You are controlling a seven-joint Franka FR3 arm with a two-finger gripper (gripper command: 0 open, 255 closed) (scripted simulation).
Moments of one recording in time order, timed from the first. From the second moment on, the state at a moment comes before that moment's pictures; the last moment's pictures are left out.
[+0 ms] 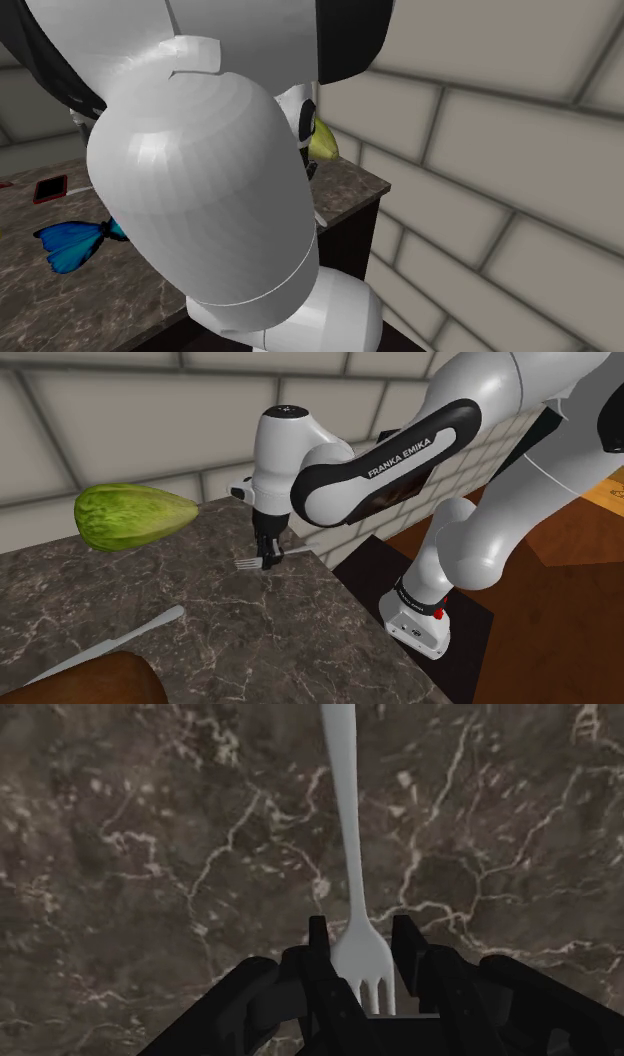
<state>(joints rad) 0.44 -0.25 0.27 -2.57 0.15 2.36 -0.53</state>
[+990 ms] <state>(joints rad) 0.44 -0.37 0.25 -2.46 0.15 2.13 -0.54</state>
